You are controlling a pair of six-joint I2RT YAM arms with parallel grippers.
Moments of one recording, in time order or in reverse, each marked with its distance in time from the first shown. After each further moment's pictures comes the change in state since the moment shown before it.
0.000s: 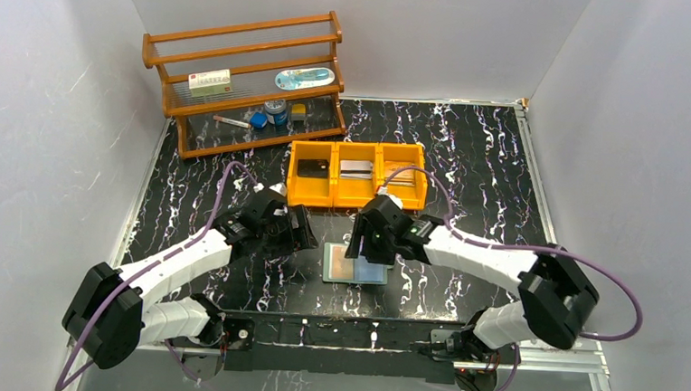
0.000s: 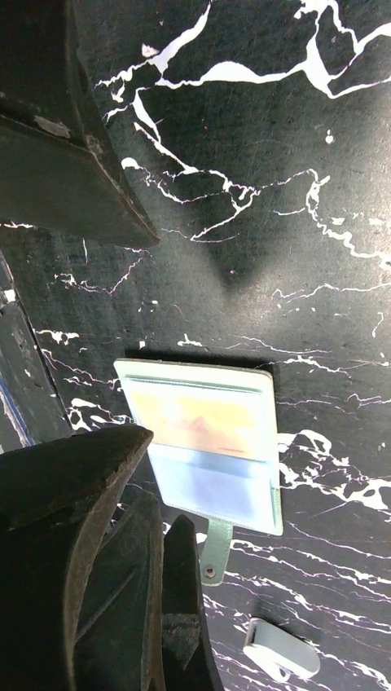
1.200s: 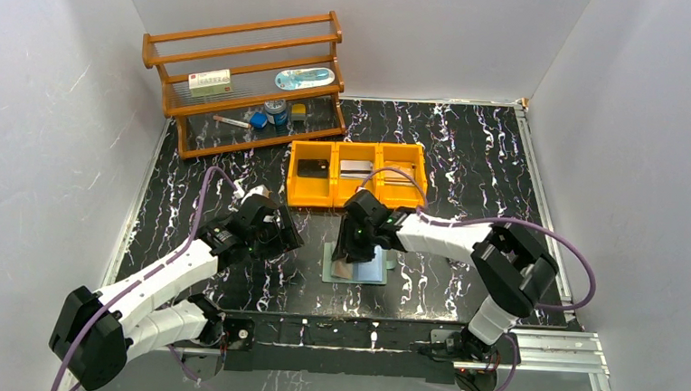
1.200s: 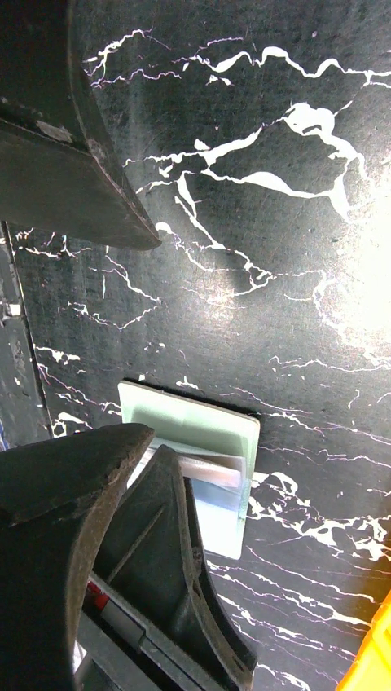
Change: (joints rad) left arm 0.000 -0.141 -0.023 -0.132 -0.166 -0.093; right arm 0.007 0.293 0.151 0.061 -0.124 -0.035
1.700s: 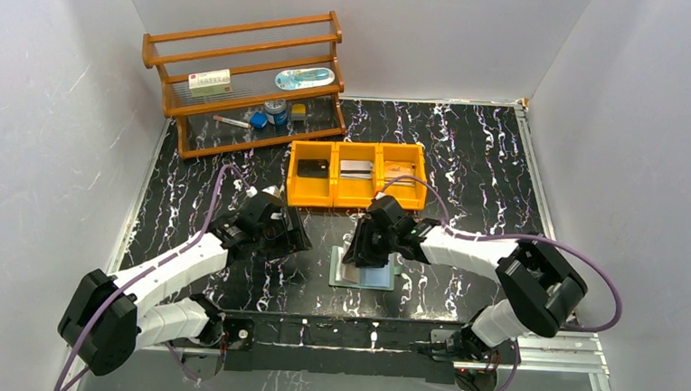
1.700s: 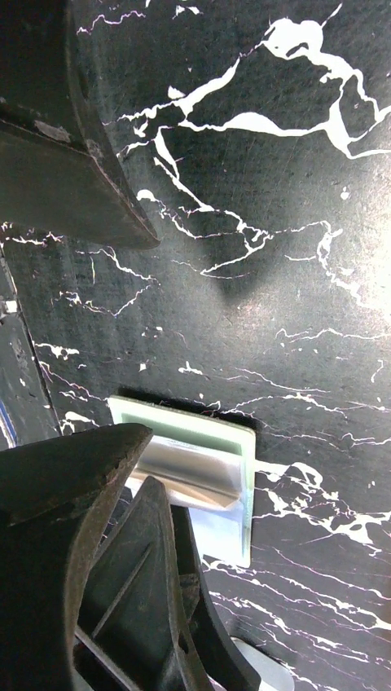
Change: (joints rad) left arm 0.000 0.095 0.000 0.084 0.087 0.051; right arm -0.087 -0.167 -0.221 0.174 -0.130 0.031
